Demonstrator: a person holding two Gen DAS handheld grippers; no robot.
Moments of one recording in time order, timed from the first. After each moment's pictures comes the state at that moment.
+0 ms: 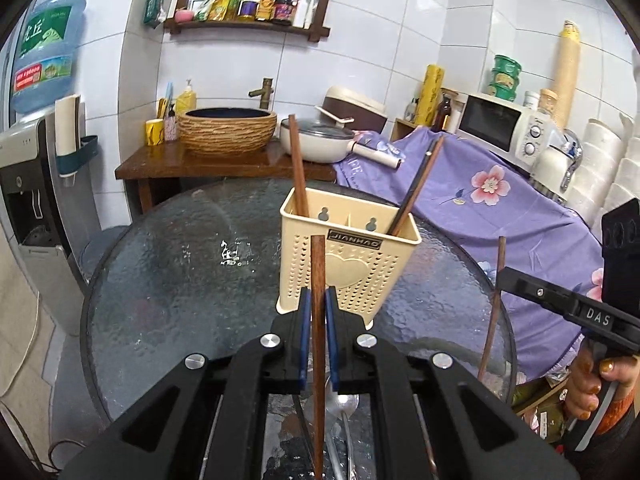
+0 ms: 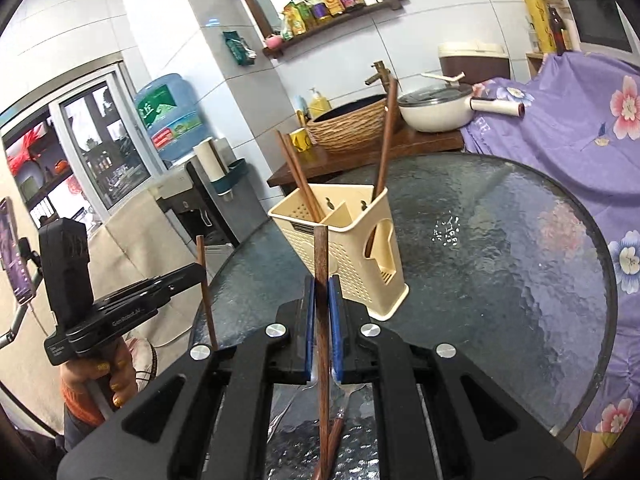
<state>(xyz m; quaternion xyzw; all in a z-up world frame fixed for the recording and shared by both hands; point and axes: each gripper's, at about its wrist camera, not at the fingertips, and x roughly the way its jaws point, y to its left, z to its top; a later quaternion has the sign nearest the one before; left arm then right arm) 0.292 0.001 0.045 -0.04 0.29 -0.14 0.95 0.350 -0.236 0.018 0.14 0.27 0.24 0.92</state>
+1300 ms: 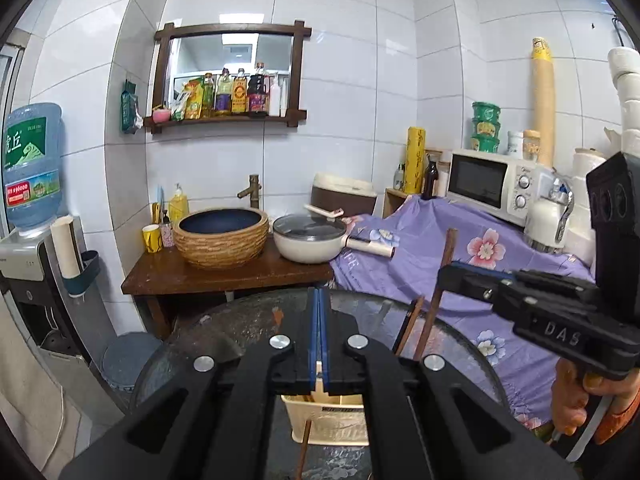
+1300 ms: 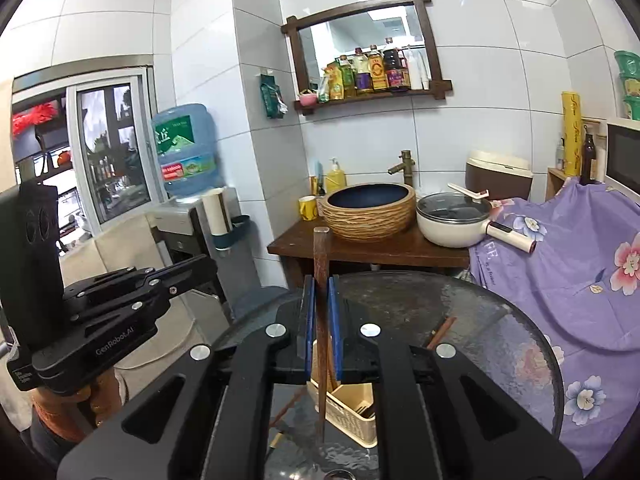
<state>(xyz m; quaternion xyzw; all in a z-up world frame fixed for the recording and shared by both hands) 0.331 -0.018 0.181 0.01 0.17 -0.14 0.97 0.410 -0.184 0.178 0.04 0.18 0.22 0.96</state>
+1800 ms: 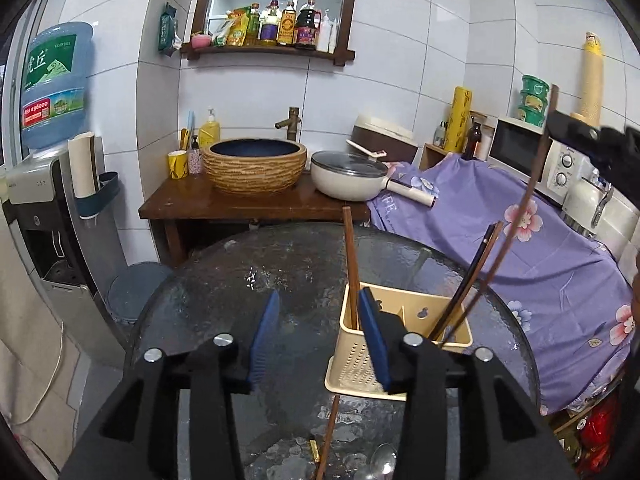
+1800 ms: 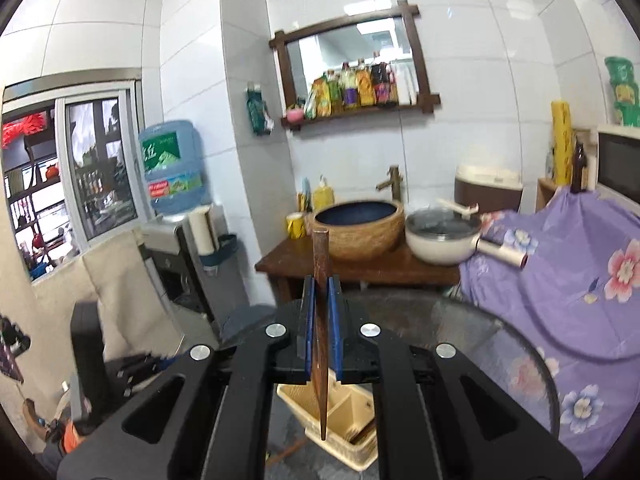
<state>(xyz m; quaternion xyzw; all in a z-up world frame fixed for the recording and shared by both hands) 0.358 0.038 0.105 -0.03 0.26 -0.10 0.96 0.428 -0.187 0.197 0.05 0.14 0.20 0.97</state>
